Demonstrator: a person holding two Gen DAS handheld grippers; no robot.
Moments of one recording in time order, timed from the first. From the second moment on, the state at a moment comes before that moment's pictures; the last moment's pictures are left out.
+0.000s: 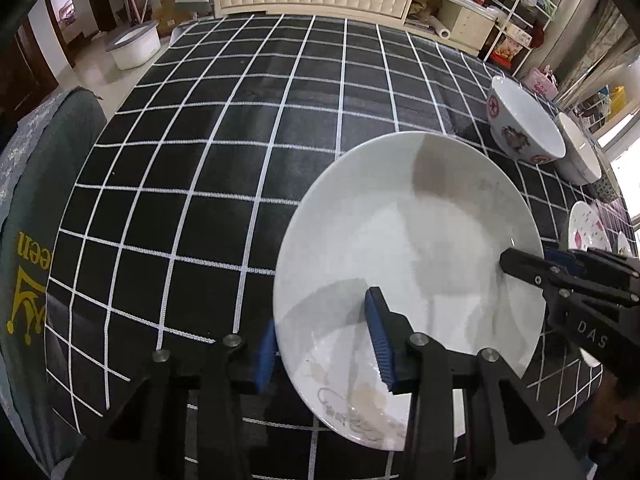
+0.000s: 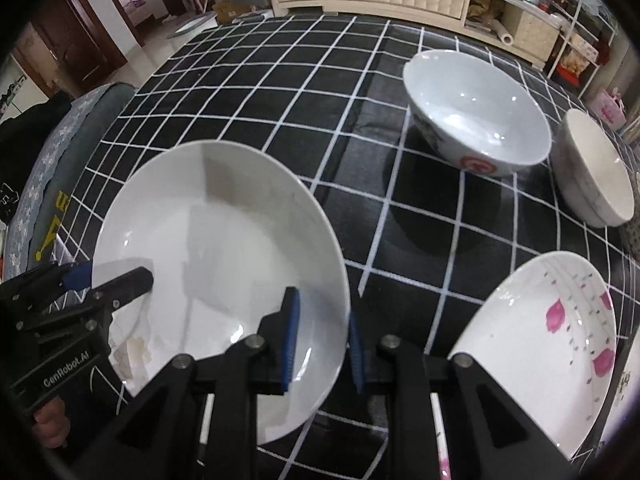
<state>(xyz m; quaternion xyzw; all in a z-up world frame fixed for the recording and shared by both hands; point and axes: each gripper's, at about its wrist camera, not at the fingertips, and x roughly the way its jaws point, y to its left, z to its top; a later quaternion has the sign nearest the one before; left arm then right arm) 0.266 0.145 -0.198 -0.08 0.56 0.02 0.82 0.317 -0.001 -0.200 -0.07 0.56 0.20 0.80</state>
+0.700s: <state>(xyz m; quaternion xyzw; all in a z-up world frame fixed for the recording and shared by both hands) 0.239 0.135 -0.157 -0.06 0.52 0.03 0.85 0.297 -0.017 -0.163 -0.07 0.53 0.19 0.82</state>
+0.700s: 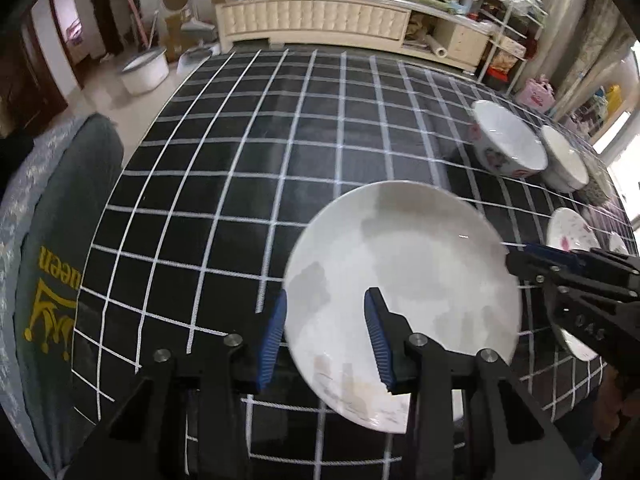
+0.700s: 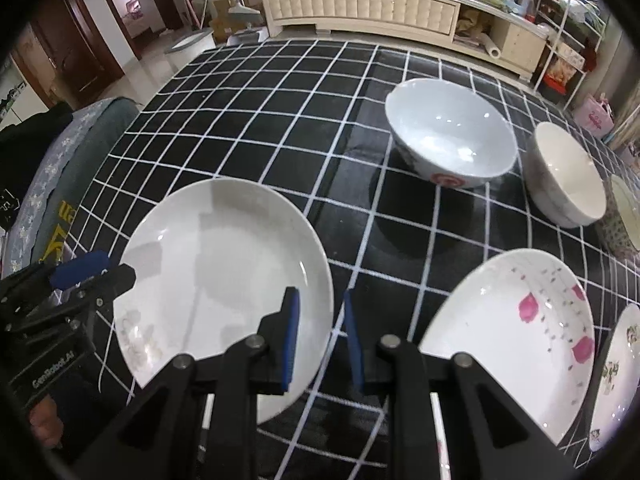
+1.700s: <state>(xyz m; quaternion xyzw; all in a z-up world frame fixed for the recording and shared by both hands) 0.252 -0.034 -0.133 -0.01 0.52 -0.10 0.85 0.262 -0.185 -0.148 -0.01 0.54 0.08 0.84</state>
